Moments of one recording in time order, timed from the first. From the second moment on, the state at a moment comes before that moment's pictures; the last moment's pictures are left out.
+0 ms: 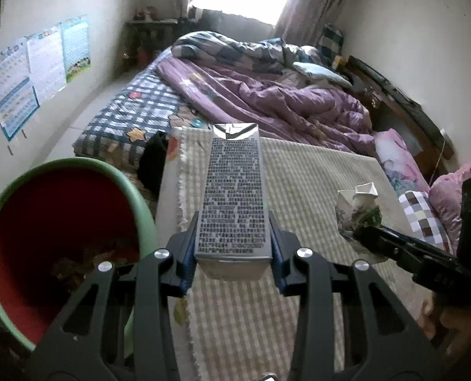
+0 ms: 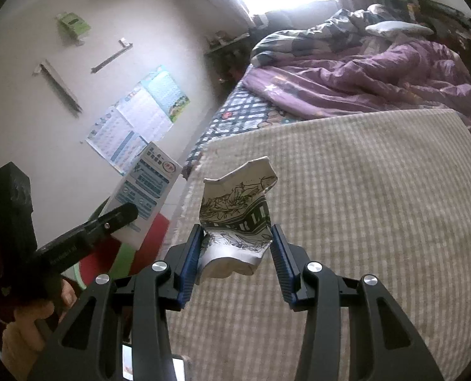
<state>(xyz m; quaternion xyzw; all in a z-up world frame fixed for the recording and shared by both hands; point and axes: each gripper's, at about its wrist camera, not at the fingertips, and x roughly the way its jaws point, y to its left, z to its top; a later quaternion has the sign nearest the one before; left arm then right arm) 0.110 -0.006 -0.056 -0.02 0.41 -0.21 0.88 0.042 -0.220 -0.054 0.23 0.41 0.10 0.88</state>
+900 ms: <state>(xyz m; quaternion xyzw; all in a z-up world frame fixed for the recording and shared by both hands) 0.073 0.035 -0.031 -0.04 0.37 -0.16 0.91 0.041 -0.167 -0.032 0.19 0.40 0.14 0.89</state>
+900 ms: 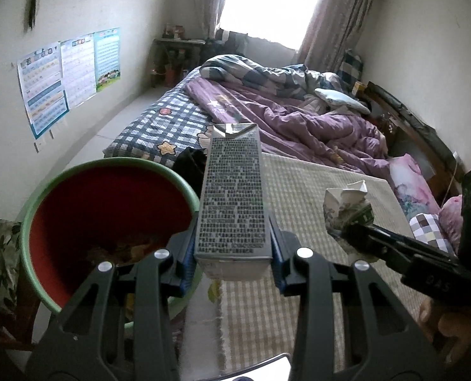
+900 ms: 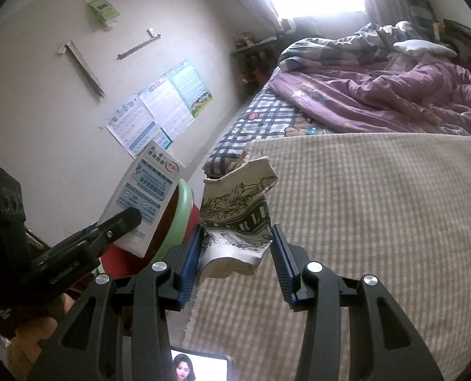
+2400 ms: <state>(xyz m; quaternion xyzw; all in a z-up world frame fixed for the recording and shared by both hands) 0.055 0.124 -0.012 -0.03 0.26 0.03 0.97 0.068 -0.098 0.003 0.14 0.30 0.17 0.93</state>
